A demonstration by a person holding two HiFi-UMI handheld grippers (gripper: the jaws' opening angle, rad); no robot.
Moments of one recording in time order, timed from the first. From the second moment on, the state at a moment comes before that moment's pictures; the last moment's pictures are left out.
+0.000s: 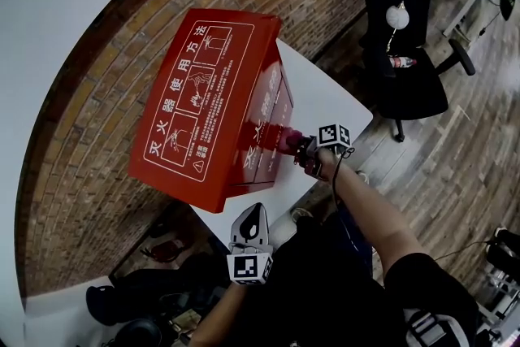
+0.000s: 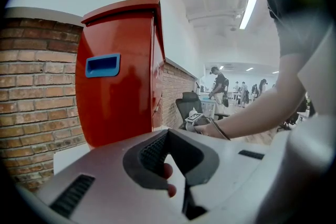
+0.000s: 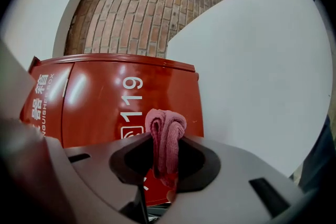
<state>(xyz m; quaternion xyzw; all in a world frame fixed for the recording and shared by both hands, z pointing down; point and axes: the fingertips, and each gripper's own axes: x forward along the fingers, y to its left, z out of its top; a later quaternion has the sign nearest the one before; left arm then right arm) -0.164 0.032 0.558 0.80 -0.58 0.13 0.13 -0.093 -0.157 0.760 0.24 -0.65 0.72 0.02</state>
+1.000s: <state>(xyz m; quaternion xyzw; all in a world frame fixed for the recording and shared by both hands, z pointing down) -0.181 0.041 0.569 0.77 -0.60 0.14 0.14 -0.089 -0.165 0.858 0.32 -0.63 0.70 0.11</state>
